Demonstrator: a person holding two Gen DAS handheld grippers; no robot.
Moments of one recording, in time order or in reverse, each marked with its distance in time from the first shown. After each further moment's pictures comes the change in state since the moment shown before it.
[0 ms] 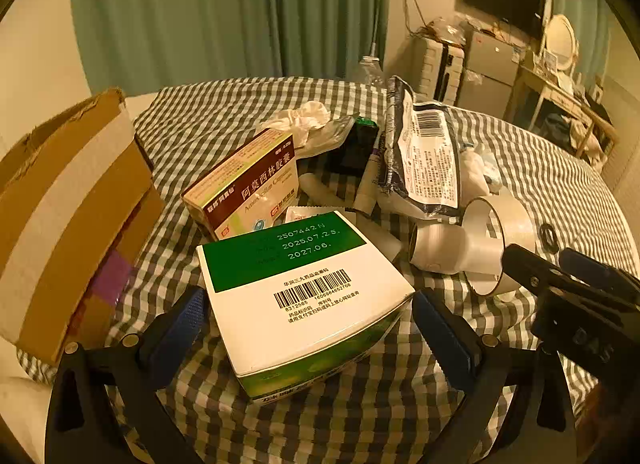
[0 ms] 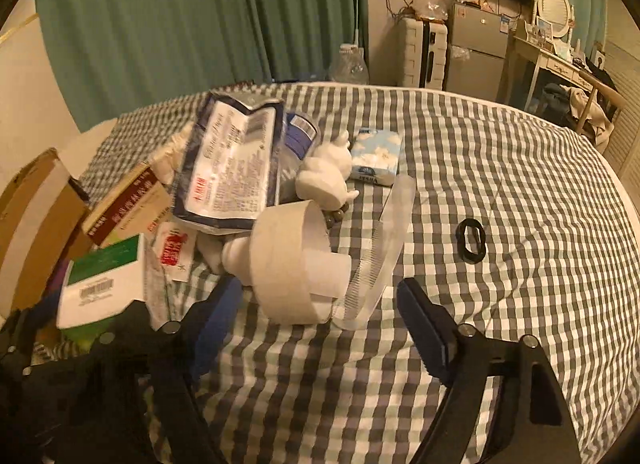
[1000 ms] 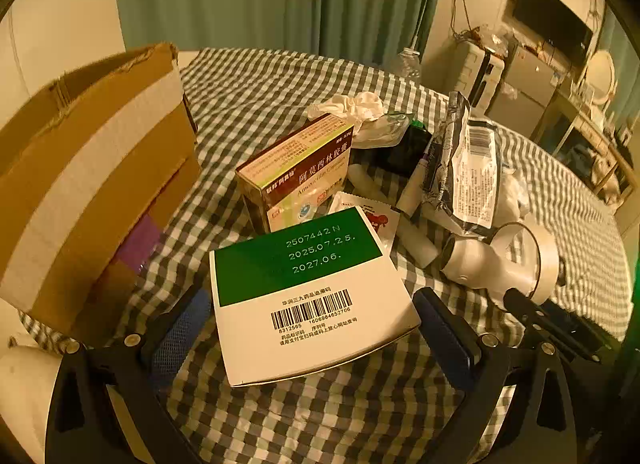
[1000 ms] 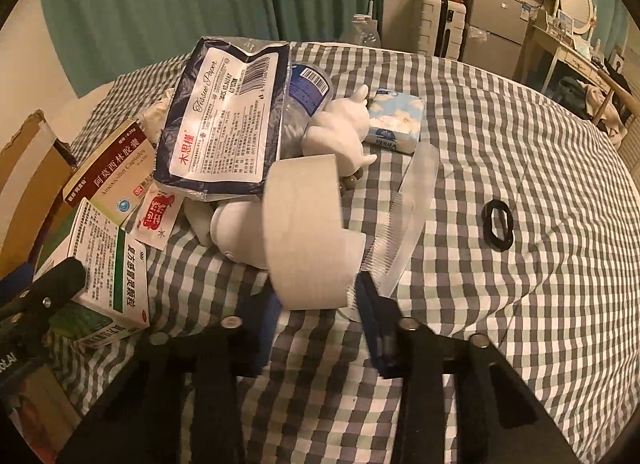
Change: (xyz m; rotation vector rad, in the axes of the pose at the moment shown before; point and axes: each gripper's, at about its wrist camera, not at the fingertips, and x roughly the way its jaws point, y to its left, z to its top) left arm 0.001 0.037 0.008 -0.183 0.104 0.021; right arm 0.030 0.000 -0.004 -0.056 0.111 0.014
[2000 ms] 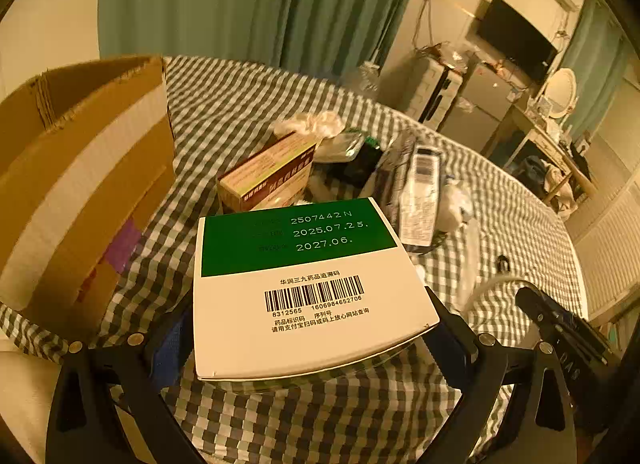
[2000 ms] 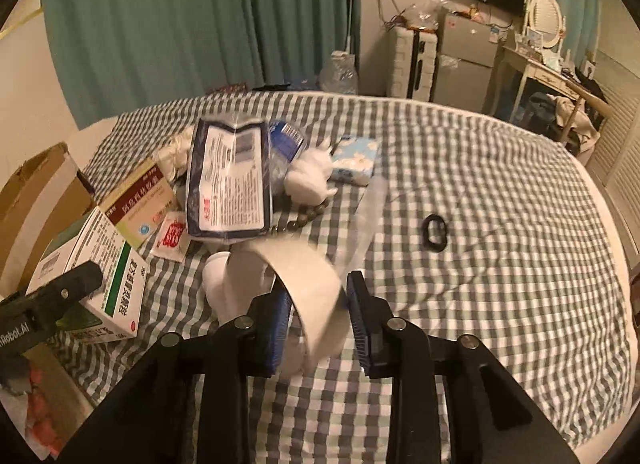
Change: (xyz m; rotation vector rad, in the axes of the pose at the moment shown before) left arm -0.041 0.011 -0.005 0.009 -0.047 -0.191; right arm -0.079 -0.004 -0.014 0.046 -0.142 -0.073
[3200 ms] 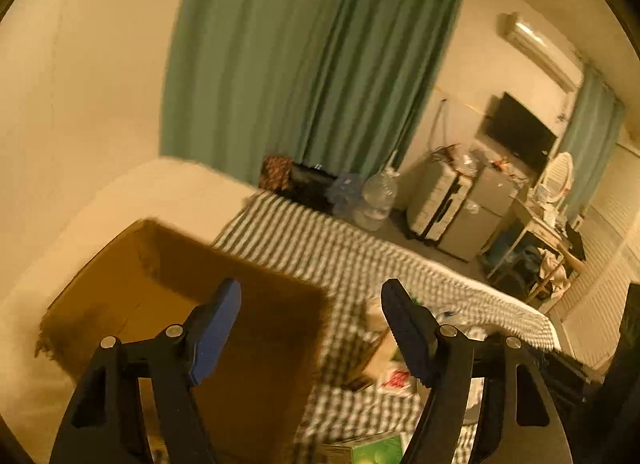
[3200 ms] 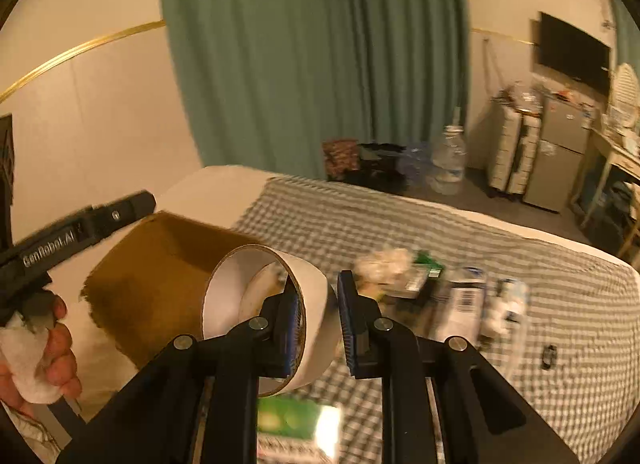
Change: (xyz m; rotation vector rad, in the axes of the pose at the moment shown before) left arm -0.121 0.173 0.137 -0.094 -0.269 0.013; right arm -0.086 0.214 0.102 -0.196 -0.159 0.312
